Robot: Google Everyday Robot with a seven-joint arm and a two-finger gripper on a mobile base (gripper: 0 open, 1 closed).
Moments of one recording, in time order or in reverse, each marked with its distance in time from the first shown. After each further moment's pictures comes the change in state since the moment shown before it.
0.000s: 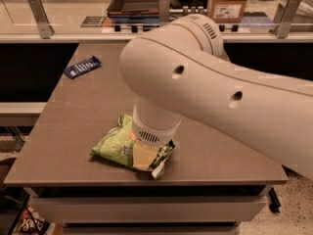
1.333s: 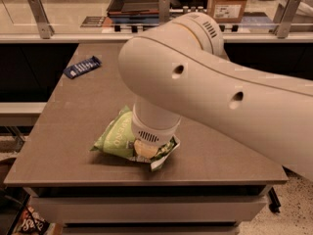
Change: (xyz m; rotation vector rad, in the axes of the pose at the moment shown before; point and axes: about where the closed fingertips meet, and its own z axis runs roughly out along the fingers) arm -0.001 0.001 -0.002 0.005 -0.001 -0.005
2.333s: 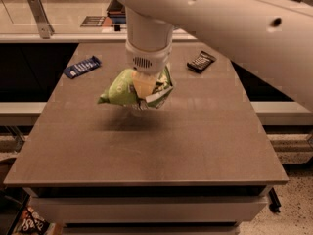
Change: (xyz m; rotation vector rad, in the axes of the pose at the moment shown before) arm -0.045 -0.116 -0.039 0.044 0.083 -0.034
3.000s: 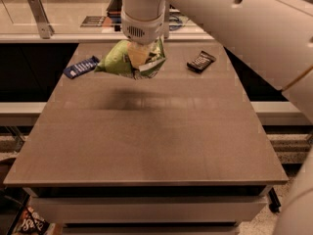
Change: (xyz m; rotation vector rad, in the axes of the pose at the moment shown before) arm -0.040 -0.076 -0.014 0.086 -0.053 0.027
